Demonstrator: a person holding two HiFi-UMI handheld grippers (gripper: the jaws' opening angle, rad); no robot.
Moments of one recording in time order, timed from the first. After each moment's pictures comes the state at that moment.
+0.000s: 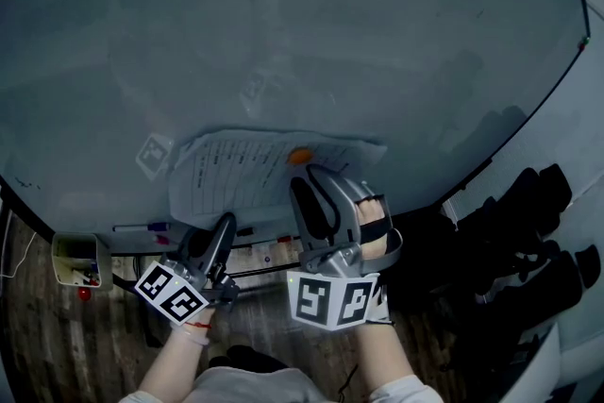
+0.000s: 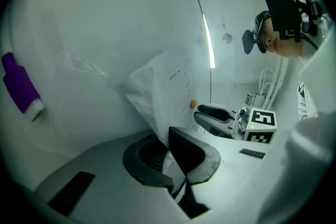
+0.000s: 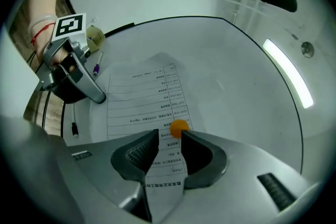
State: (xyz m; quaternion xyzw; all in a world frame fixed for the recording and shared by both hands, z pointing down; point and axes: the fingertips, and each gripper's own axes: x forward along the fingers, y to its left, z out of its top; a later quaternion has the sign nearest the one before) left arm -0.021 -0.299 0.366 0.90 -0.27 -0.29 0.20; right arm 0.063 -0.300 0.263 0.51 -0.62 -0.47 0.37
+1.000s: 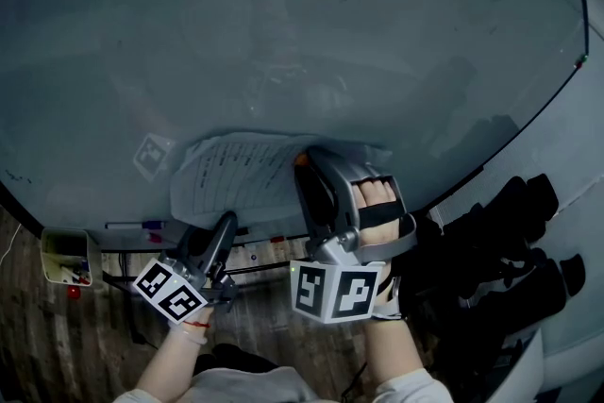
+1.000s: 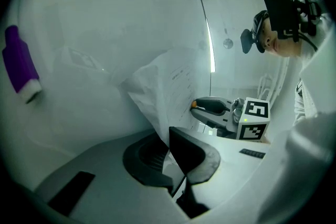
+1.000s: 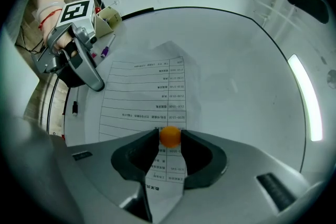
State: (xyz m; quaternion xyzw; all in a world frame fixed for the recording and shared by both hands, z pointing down) left arm -0.019 -0.304 0.369 0.89 -0.25 -0.31 0.21; right arm 0.054 -0.320 0.250 0.45 -0.57 -0.50 0.48
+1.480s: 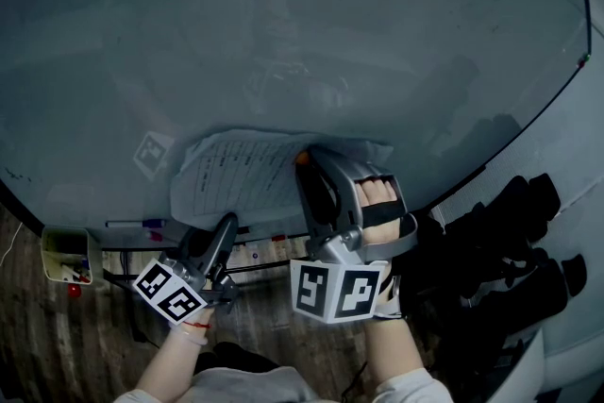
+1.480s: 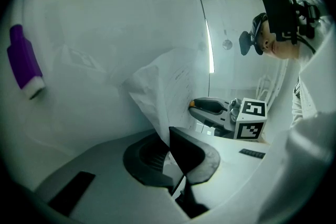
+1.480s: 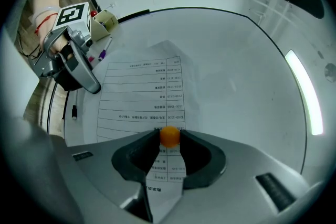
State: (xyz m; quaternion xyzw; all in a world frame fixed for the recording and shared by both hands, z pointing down) left arm -0.019 -0.300 0.369 0.89 -0.24 -0.31 0.21; right arm 0.054 -0.321 0.248 0.46 -0.58 -0.49 0.46
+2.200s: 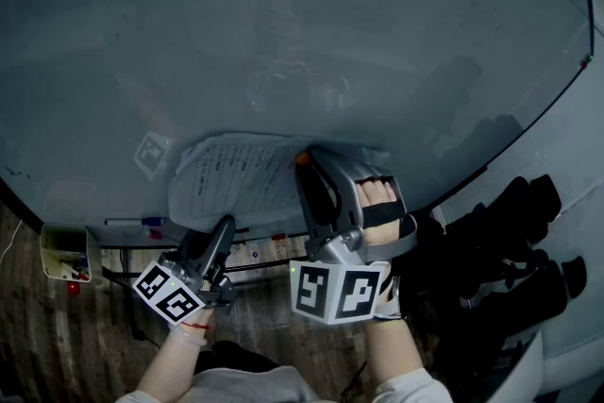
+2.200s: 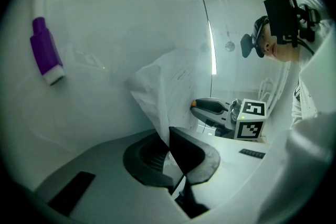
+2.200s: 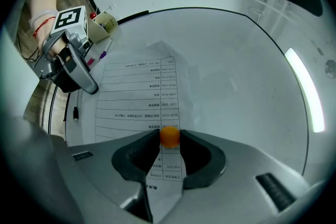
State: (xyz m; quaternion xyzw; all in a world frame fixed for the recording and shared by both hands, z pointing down) left arm -0.020 -0.299 0.381 0.89 -0.25 -0.32 0.23; right arm 0.056 -0.321 0.251 0.46 -0.59 -0.48 0.46
